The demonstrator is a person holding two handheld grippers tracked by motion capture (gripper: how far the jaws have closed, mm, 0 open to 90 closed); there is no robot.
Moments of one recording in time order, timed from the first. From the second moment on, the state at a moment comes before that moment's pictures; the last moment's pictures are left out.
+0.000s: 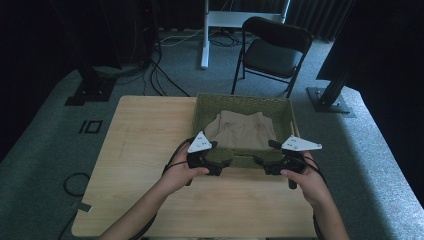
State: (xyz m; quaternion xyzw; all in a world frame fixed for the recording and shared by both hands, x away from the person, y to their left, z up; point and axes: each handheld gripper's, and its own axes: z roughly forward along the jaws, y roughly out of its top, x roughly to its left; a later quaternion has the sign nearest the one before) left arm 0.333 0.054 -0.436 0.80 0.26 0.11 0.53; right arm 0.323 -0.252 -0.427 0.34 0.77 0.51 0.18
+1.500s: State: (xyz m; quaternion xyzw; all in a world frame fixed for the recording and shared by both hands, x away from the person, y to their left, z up) left arm 0.314 0.093 -0.551 0.85 0.33 0.12 0.38; right arm 0.294 -0.285 -0.553 0.43 0.81 0.36 0.18
